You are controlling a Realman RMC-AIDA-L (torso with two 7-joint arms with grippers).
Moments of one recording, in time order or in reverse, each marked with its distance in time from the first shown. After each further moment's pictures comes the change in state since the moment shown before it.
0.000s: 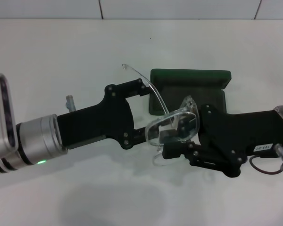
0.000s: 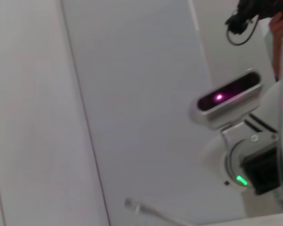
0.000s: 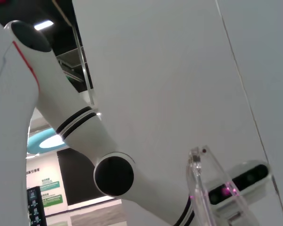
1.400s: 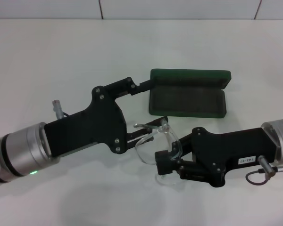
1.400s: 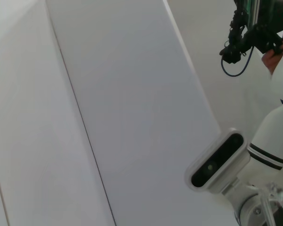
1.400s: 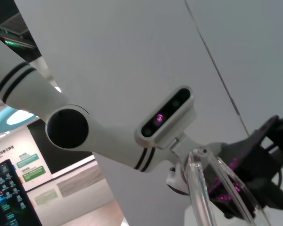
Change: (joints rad) left arm 0.031 0.001 -0.004 -0.052 -0.065 0.114 0.166; right arm -0.028 -0.007 -0.101 -0.013 -0.035 0.171 0.149
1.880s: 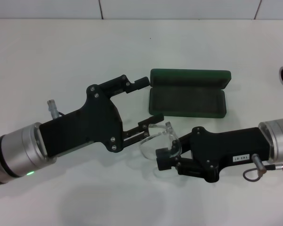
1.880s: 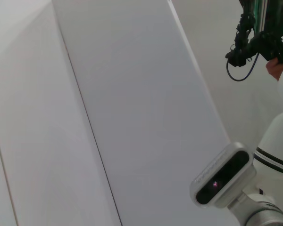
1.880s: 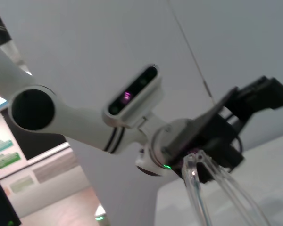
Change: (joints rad) left arm 0.013 0.003 0.001 0.001 -0.021 0.011 0.001; right arm -0.002 -0.003 0.000 -0.001 -0.028 0.090 -0.002
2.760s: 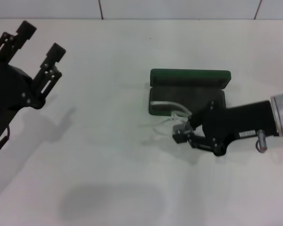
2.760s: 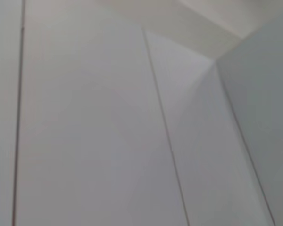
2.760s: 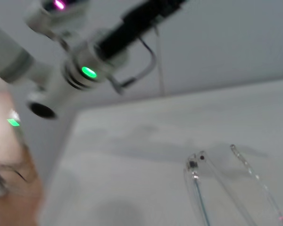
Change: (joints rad) left arm 0.154 0.005 -0.006 -0.065 -0.473 0.086 -0.025; right arm -0.175 -0.001 0.012 -0.576 -0.246 0.202 0.167
